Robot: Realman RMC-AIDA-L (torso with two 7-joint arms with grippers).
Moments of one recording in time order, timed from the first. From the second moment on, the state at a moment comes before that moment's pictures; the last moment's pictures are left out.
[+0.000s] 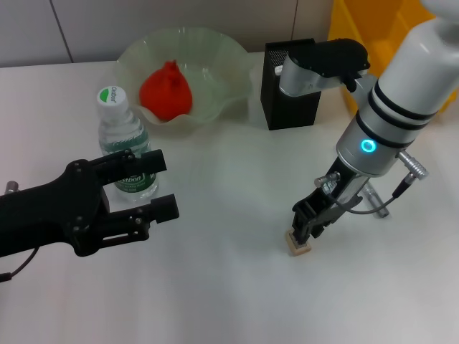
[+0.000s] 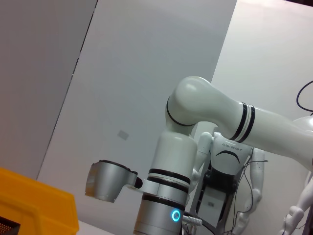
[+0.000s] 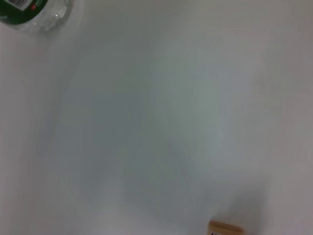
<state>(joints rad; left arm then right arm) -0.32 -2.06 1.04 0.79 1.48 1.83 -1.47 0.88 2.08 -1.37 -0.87 -2.58 -1.57 2.95</state>
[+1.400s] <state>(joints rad) -0.32 -2.06 1.04 0.78 1.47 1.83 -1.45 0.95 2.09 -1.40 -0.78 -2.58 -1.52 2.95</state>
